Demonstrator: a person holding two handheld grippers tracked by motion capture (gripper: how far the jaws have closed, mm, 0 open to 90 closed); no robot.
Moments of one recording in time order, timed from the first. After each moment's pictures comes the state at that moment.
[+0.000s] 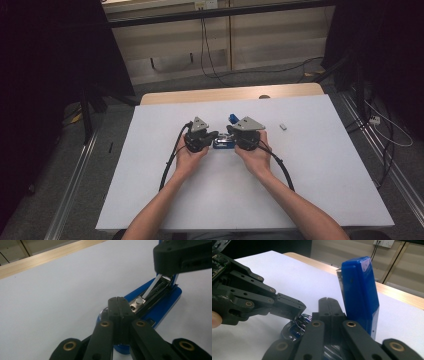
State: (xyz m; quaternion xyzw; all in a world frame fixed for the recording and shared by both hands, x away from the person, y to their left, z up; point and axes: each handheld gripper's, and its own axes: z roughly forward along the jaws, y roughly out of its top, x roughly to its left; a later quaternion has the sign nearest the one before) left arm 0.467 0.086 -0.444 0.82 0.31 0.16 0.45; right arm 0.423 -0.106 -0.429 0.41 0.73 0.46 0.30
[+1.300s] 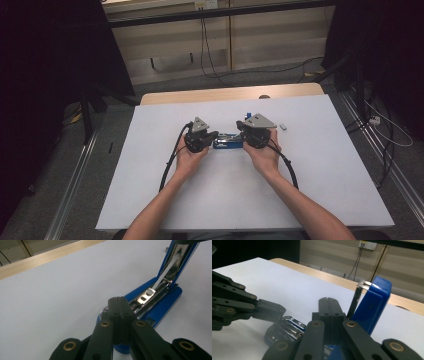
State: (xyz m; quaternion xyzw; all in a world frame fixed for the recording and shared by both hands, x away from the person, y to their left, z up) left arm 0.466 0.085 -0.444 0.82 0.31 0.16 0.45; right arm 0.417 -0.129 -0.416 0.43 0.70 0.46 0.32
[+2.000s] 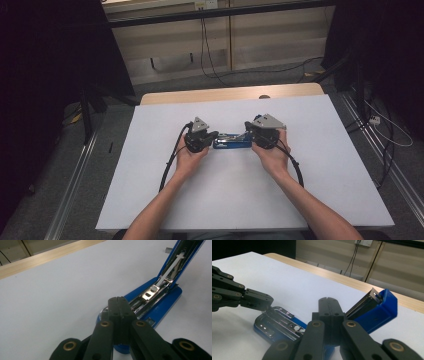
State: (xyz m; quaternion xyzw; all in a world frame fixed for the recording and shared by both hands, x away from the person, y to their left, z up) left arm 0.466 0.085 -0.444 0.82 0.31 0.16 0.45; right arm 0.412 -0.152 -0.416 0.44 0.71 0.45 0.32
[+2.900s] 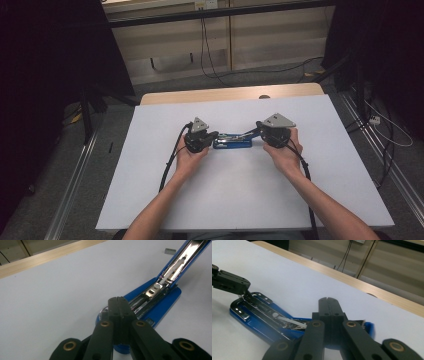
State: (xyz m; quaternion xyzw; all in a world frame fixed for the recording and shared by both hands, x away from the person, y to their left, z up) left arm 0.466 0.085 -0.445 0.82 0.31 0.16 0.45; right arm 0.411 -0.183 -0.416 0.43 0.73 0.41 0.35
